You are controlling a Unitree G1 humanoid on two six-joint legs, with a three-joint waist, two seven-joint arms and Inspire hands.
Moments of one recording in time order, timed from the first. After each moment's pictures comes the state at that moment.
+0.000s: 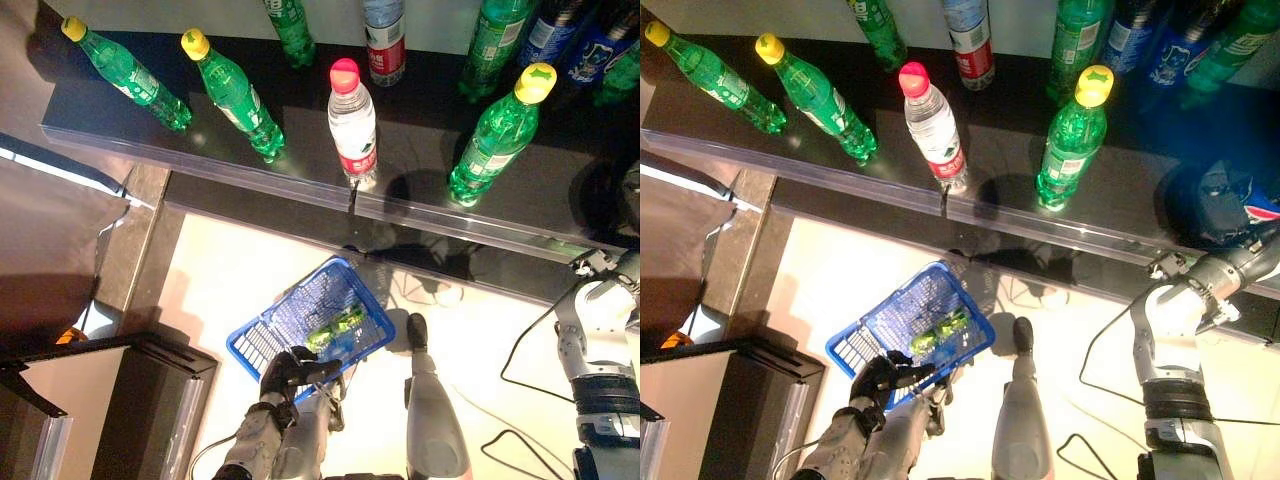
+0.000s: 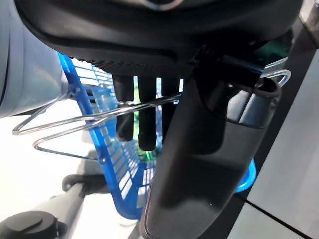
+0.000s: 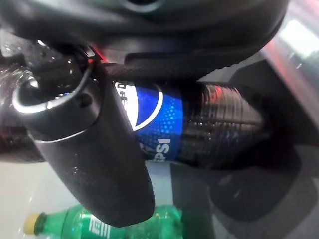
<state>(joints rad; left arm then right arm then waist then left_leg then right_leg) -0.09 0.10 -0.34 0.85 -0.68 -0.25 0.01 -0.38 -0.63 -0.14 0.31 0.44 -0.40 -0.83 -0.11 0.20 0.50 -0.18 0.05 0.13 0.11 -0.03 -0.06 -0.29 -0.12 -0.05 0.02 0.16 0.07</state>
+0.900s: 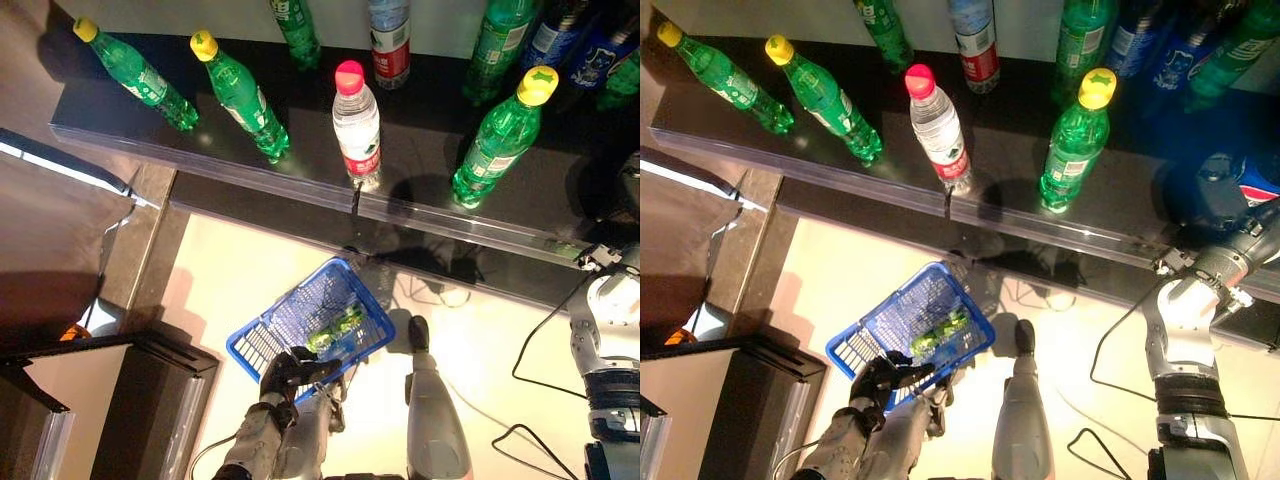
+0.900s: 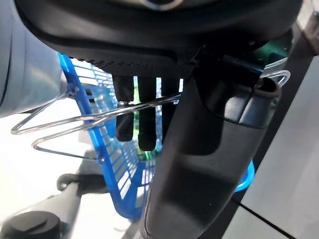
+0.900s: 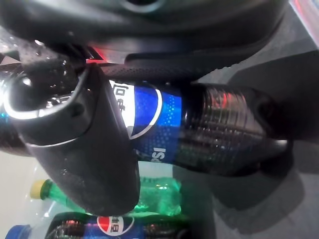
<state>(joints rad) -0.09 0.10 -0.34 0.85 -0.70 -0.24 0.00 -0.37 -0.67 -0.14 0.34 0.44 -0.38 -0.72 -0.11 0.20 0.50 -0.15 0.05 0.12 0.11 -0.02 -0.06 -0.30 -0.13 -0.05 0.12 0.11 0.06</state>
